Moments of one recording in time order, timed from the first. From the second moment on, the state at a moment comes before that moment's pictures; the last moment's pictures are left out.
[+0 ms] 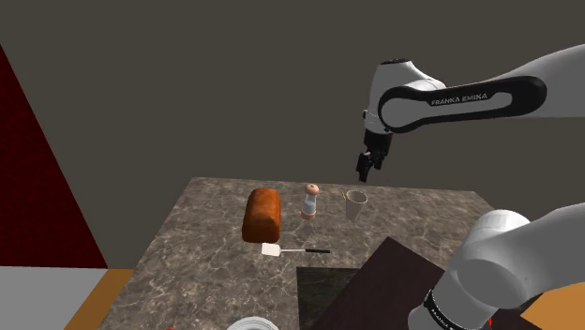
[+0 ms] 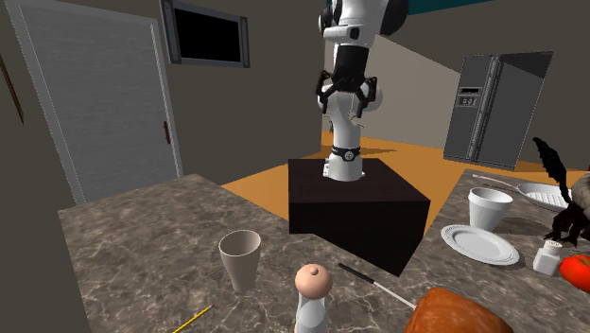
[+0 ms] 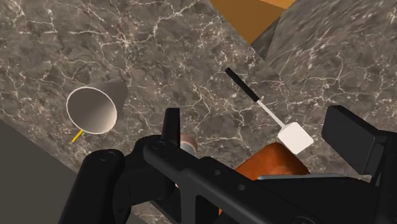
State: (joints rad) arm -0.04 -0.64 -0.17 -2.58 -0.23 1.94 -0.09
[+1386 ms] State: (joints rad) arm -0.14 0.14 -0.36 -2.46 -0.21 2.68 -0.23
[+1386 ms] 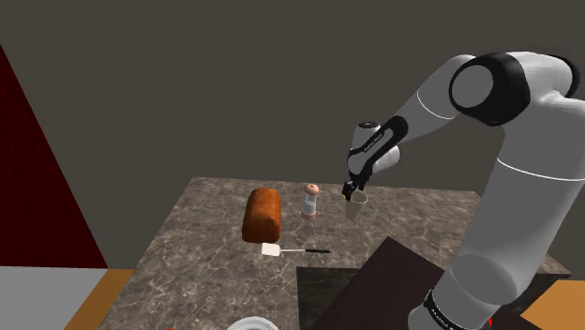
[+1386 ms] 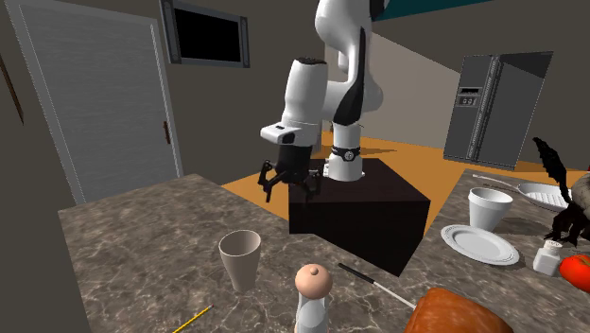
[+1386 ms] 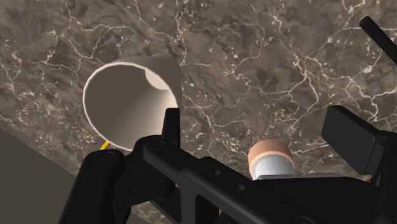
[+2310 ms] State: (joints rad) arm -0.29 0.56 -0.27 -2.21 -0.04 2.87 -0.36
